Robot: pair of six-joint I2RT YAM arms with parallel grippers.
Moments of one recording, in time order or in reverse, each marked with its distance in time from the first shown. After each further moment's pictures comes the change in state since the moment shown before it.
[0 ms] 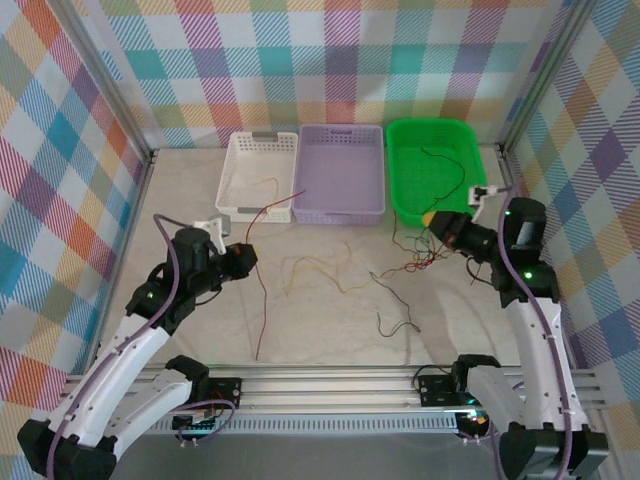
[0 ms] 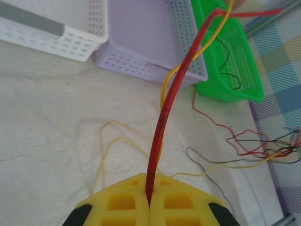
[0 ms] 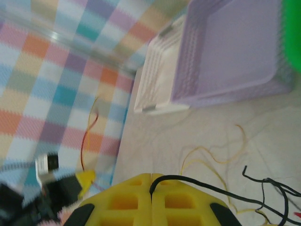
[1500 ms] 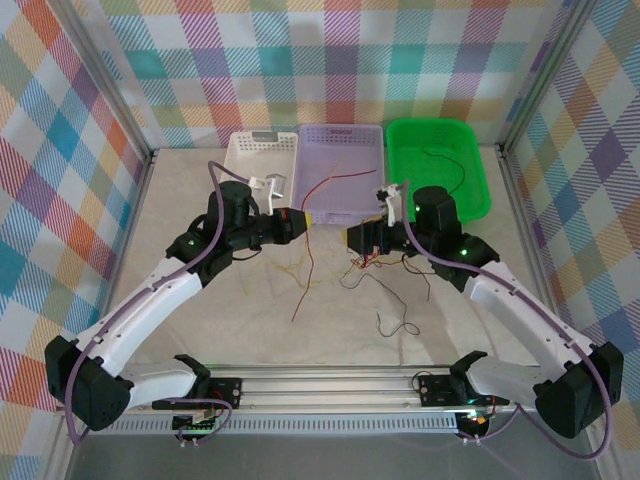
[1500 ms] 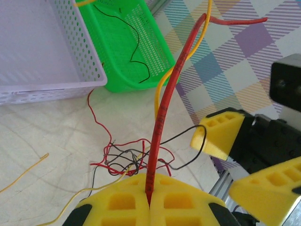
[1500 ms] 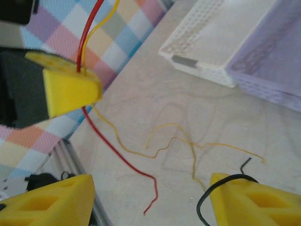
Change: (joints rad) left arm -0.156 0.375 0.280 0.211 0.203 0.024; right arm 0.539 0.260 0.113 0.107 0.327 -0.288
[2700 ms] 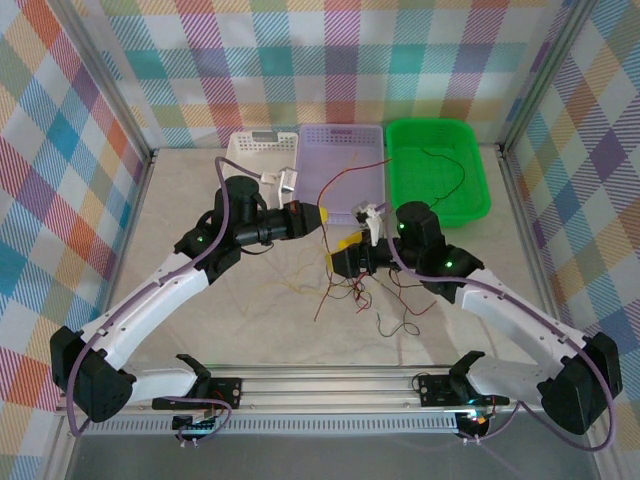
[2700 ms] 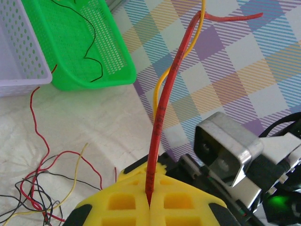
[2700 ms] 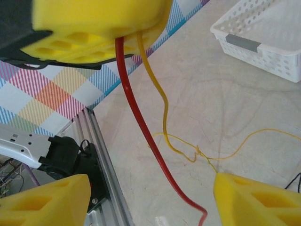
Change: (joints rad) left arm -0.054 0.042 0.045 0.106 0.090 -0.161; right arm 0.128 0.003 -0.137 0.191 -0.113 -0.063
